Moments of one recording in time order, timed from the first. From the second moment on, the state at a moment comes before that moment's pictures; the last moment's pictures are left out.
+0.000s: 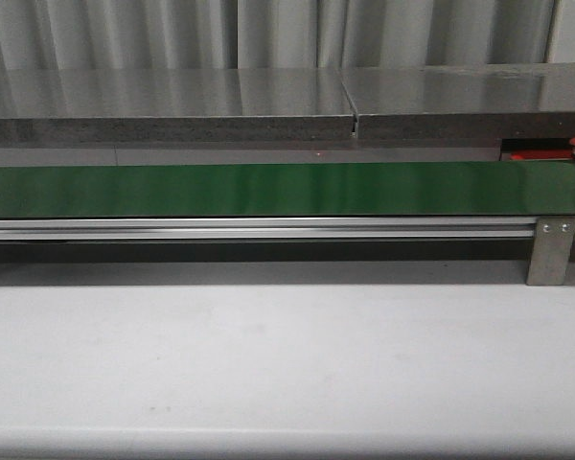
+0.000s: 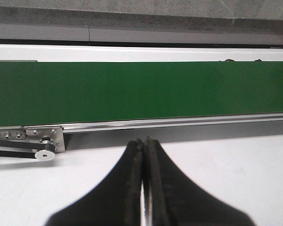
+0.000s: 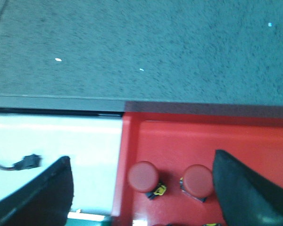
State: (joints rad) left arm 0.00 0.61 -0.56 -0.50 0.53 0.50; right arm -0.40 2.15 -2.34 0.51 1.06 -0.42
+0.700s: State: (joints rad) left arm 0.00 0.61 -0.56 -0.50 0.53 0.50; right arm -0.04 1.63 -1.94 0.21 1.06 -0.26
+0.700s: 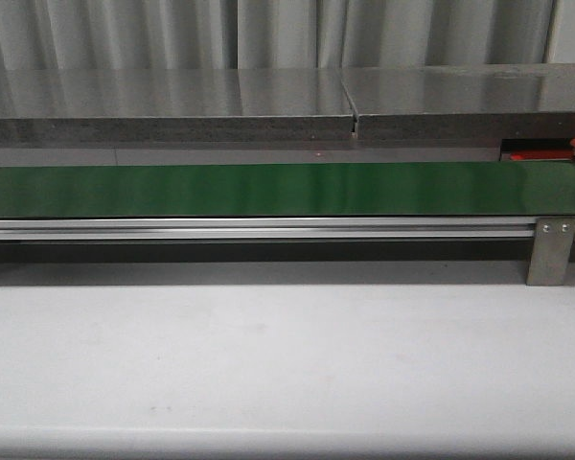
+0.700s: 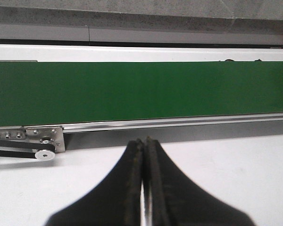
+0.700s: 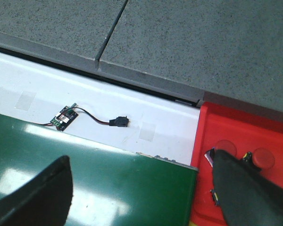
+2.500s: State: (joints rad) left arm 0.00 0.61 -0.56 -0.50 0.53 0.50; right arm -0.03 0.55 -0.67 0.21 0.72 -0.24
